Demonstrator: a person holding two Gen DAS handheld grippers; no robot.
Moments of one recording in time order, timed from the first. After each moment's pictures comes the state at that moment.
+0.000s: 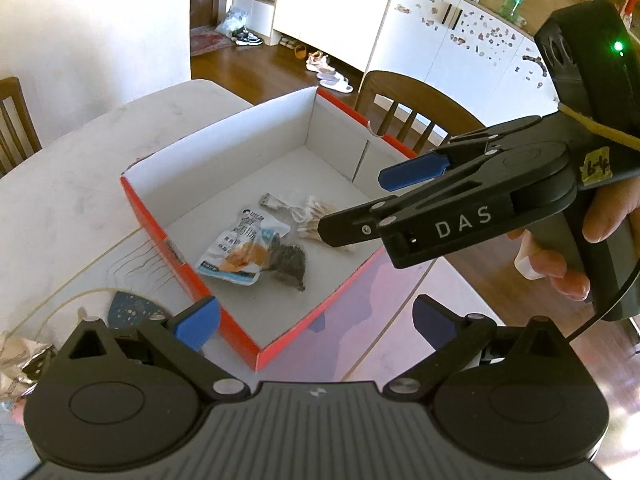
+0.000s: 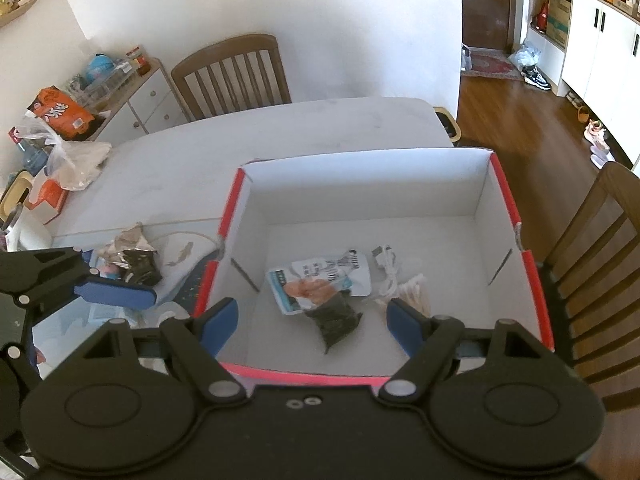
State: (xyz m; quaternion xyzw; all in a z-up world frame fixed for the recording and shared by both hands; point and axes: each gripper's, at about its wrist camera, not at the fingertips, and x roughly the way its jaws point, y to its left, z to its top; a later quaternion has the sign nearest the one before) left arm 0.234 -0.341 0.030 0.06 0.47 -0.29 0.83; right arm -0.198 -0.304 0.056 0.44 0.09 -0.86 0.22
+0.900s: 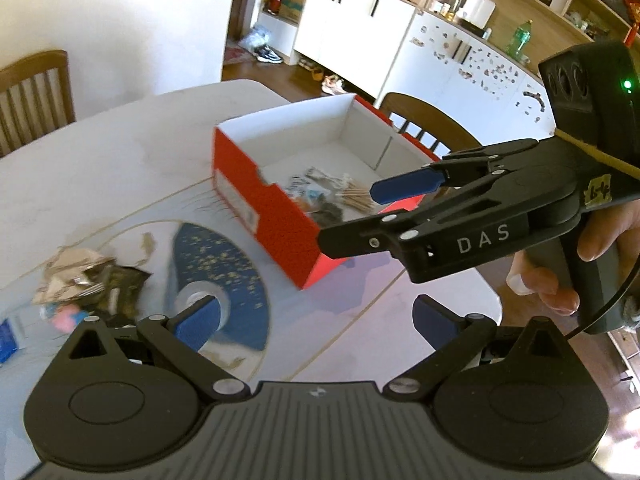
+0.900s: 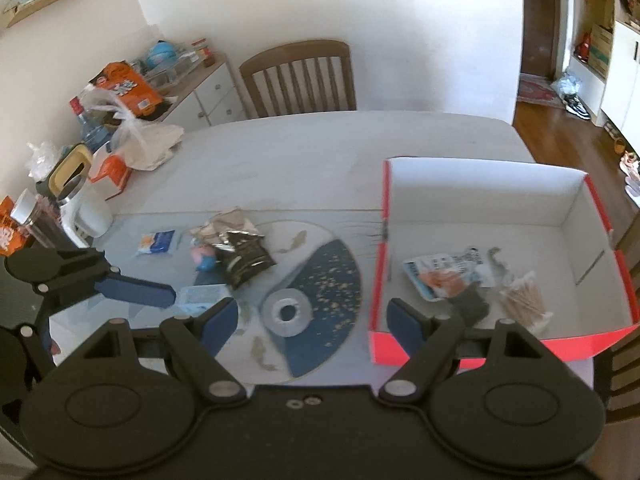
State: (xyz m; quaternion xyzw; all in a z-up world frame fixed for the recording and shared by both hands) left arm 0.156 -0.215 0.045 0.00 0.45 -0.28 0.85; right arm -0.119 -0.406 0.052 0.42 0.09 -0.88 0.23
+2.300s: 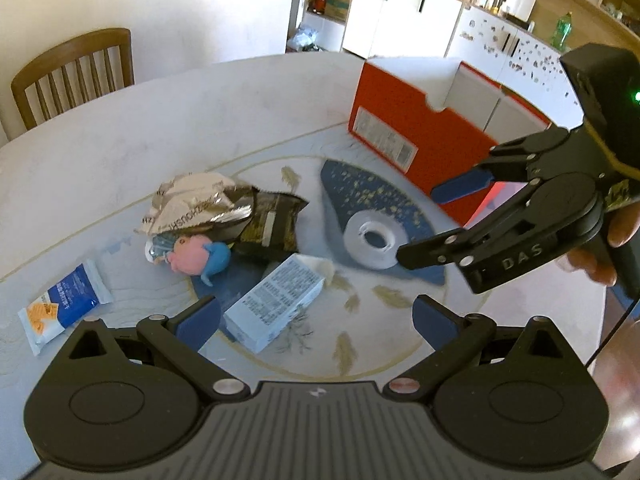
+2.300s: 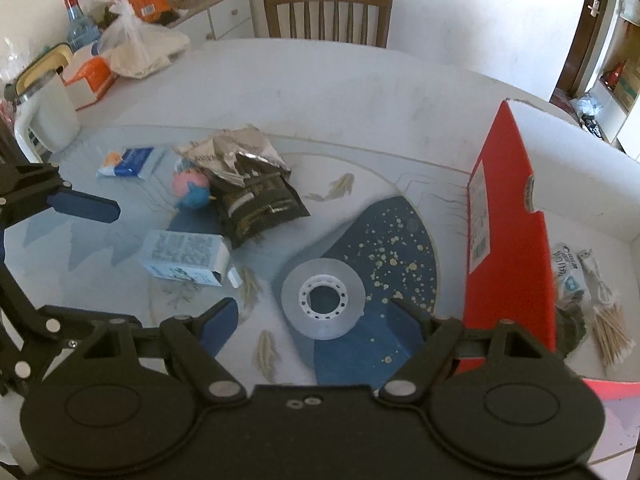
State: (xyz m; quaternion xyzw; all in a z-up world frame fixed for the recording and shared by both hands) left arm 0.175 -0.089 -0.059 0.03 0.44 -0.22 0.87; right arm -0.156 -0.489 -0.066 0.44 0.17 -0.86 0.17
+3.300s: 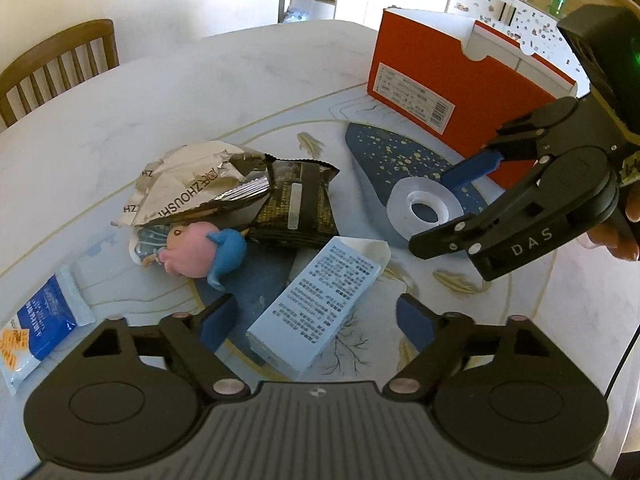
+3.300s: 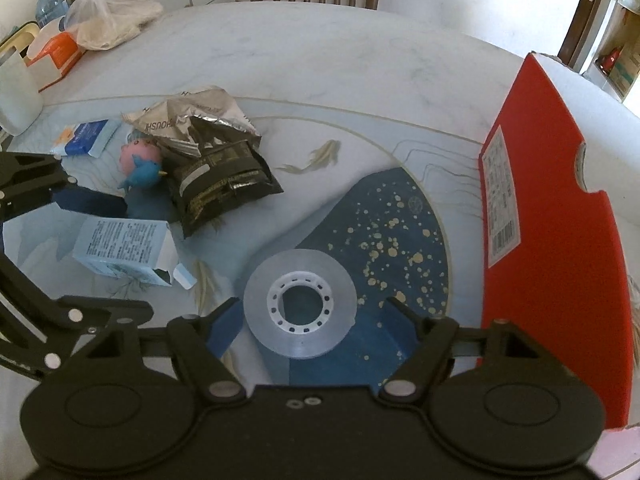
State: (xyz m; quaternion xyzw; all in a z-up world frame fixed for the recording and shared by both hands) left arm 0.210 -0.090 -0.112 0.08 0.45 -0.24 0.86; right arm -0.189 -0.493 -0.108 0.47 0.17 -0.86 0.13
